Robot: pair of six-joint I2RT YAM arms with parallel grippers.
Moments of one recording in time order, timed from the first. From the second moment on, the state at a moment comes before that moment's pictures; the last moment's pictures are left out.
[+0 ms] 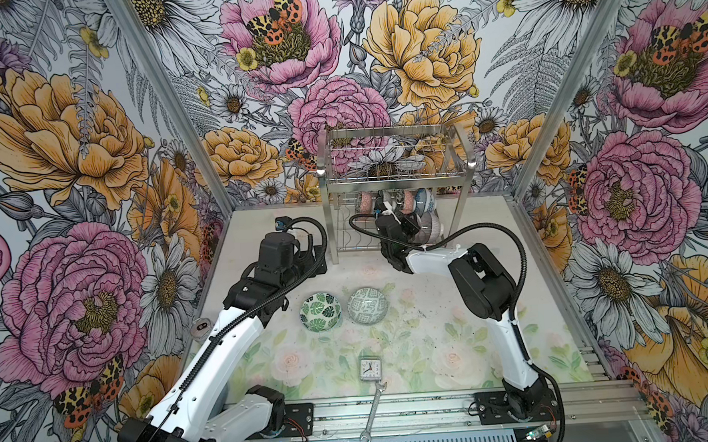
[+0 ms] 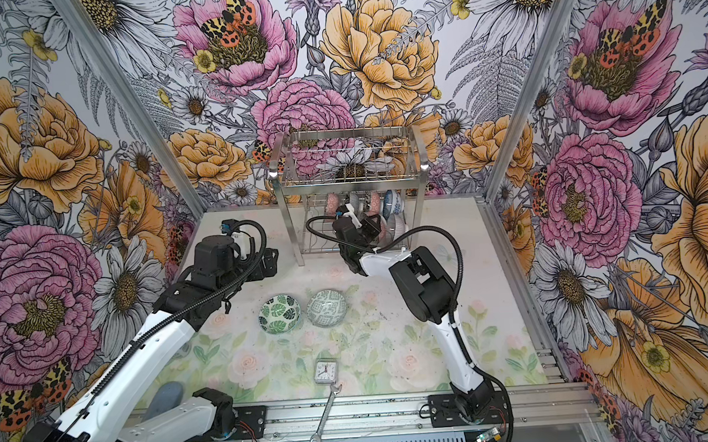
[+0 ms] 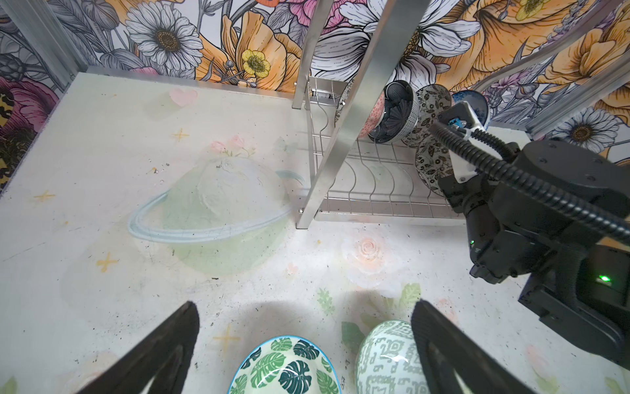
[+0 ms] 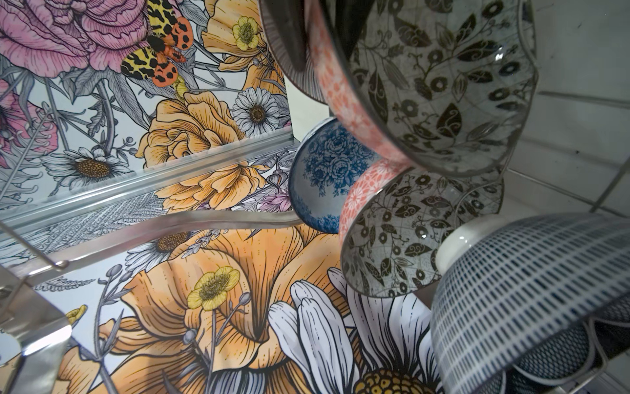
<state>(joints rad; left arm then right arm) -0.36 1.06 1.02 -0.53 -0.14 -0.34 0.60 2.25 1.54 0.32 1.06 -0.71</state>
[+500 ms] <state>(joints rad) -0.36 1.01 0.98 -0.53 -0.14 -0.34 0.60 2.12 1.52 0.07 0.95 -0.51</state>
